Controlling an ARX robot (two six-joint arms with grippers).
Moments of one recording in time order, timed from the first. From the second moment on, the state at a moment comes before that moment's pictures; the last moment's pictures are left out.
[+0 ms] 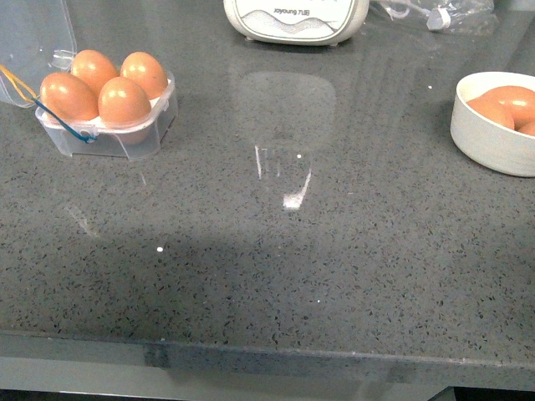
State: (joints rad) left arm 0.00 0.00 0.03 0.00 0.00 0.00; right arm 0.00 0.27 0.01 0.28 0.00 0.00
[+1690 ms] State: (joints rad) left arm 0.00 0.00 0.03 0.00 0.00 0.00; right arm 0.00 0.00 0.01 0.00 0.00 0.00
